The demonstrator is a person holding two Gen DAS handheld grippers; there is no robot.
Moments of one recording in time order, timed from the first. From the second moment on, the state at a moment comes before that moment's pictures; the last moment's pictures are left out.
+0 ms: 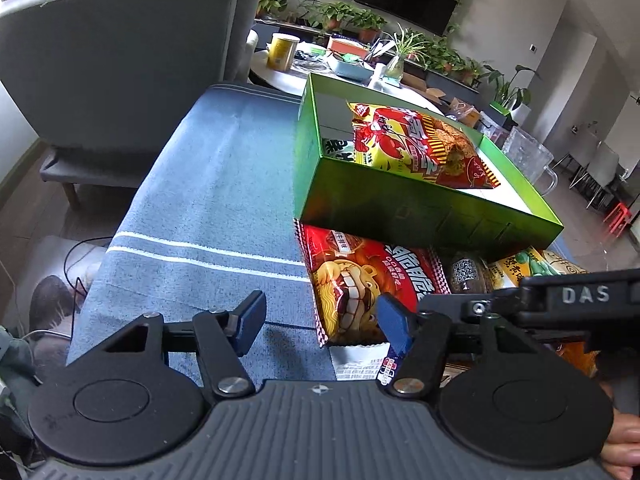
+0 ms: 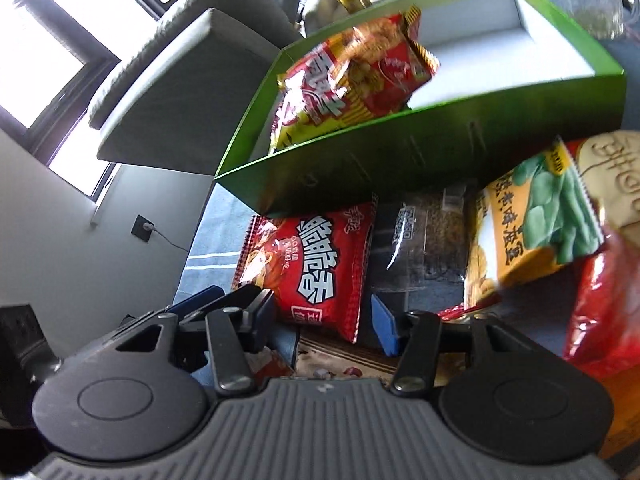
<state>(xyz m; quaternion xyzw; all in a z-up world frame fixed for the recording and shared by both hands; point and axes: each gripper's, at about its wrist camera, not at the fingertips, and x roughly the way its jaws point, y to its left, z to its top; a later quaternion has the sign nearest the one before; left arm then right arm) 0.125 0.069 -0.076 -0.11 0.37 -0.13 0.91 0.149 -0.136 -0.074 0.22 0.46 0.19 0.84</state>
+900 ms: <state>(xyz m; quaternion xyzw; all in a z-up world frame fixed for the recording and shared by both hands) 0.104 0.054 -0.029 -0.10 0.31 -0.18 0.93 0.127 -0.130 -0.034 0.20 0.38 0.19 0.88</state>
